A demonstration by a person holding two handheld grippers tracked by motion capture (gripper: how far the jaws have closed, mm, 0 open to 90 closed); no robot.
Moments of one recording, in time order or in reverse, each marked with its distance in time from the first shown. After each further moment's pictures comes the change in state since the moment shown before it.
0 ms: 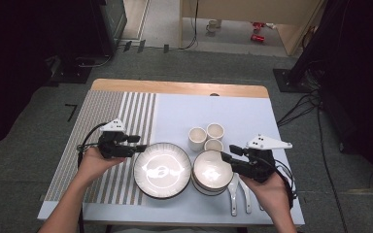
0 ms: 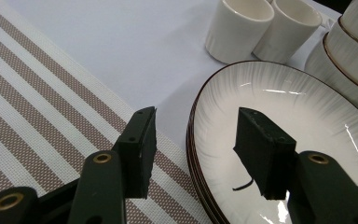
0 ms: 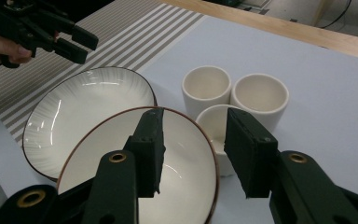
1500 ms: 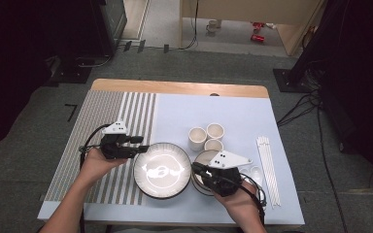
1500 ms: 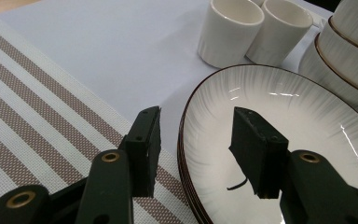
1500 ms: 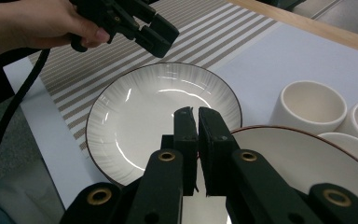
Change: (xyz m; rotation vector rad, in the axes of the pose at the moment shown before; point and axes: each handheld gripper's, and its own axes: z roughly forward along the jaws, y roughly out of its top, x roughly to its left) left arm -0.007 0.000 0.003 -0.026 -0.004 0.042; right arm 0.072 -0.011 0.037 -0.001 0.117 -0.138
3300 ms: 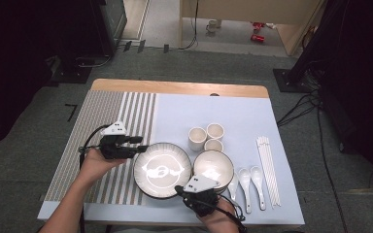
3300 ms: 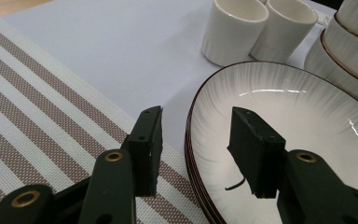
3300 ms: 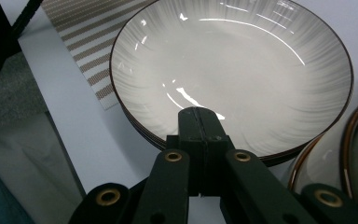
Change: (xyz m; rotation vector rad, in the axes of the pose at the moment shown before) left arm 0.004 -0.005 0.000 -0.012 0.010 0.018; right arm 0.042 -0.054 0.054 0.112 0.032 -0.059
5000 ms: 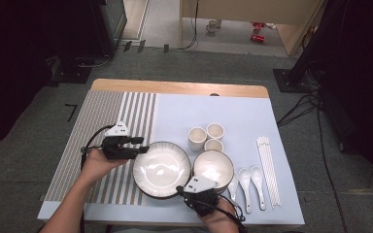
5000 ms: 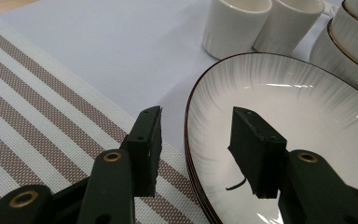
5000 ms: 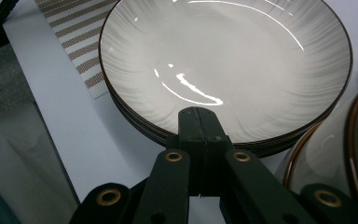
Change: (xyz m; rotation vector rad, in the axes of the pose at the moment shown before) left arm -0.002 0.000 0.006 0.022 0.010 0.021; right arm -0.003 -0.005 0.004 0.022 -0.017 -0.015
